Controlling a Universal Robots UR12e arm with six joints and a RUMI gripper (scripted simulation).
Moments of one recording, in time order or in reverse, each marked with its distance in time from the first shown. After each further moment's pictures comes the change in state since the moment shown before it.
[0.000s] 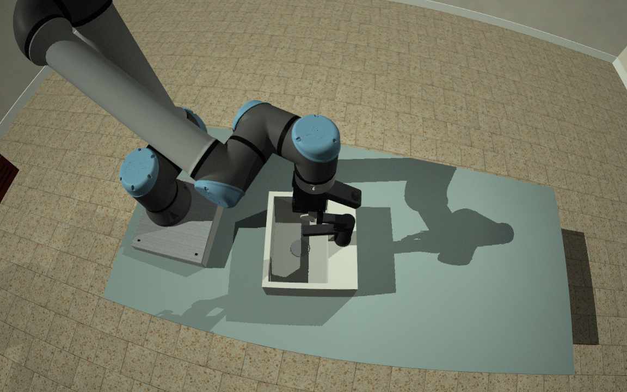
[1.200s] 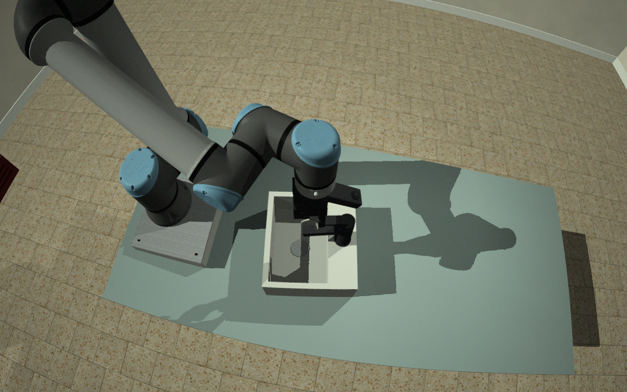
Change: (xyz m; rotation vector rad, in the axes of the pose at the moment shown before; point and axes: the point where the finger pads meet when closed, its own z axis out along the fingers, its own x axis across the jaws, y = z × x) arm 0.010 -0.001 0.000 -0.001 0.000 -0.127
